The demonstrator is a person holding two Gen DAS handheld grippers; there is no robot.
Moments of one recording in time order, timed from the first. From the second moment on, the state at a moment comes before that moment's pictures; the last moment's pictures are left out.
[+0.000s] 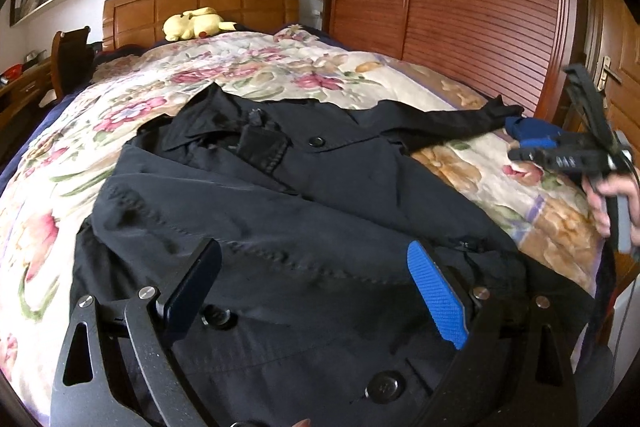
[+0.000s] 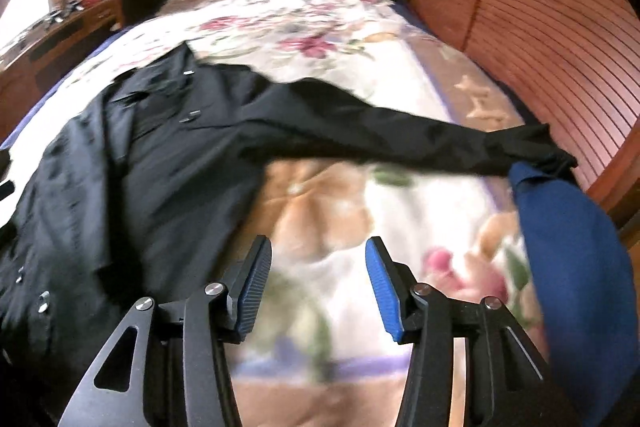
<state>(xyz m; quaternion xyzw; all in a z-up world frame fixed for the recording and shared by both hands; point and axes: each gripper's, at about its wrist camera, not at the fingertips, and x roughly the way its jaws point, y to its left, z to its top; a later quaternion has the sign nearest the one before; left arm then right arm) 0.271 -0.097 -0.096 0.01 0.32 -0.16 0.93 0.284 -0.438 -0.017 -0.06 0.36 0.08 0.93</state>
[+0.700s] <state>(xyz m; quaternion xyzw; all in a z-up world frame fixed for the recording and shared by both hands) 0.286 -0.125 -0.109 0.03 0.35 -0.19 0.92 0.451 -0.473 -0.063 -0.13 0.43 -0.03 0.90</state>
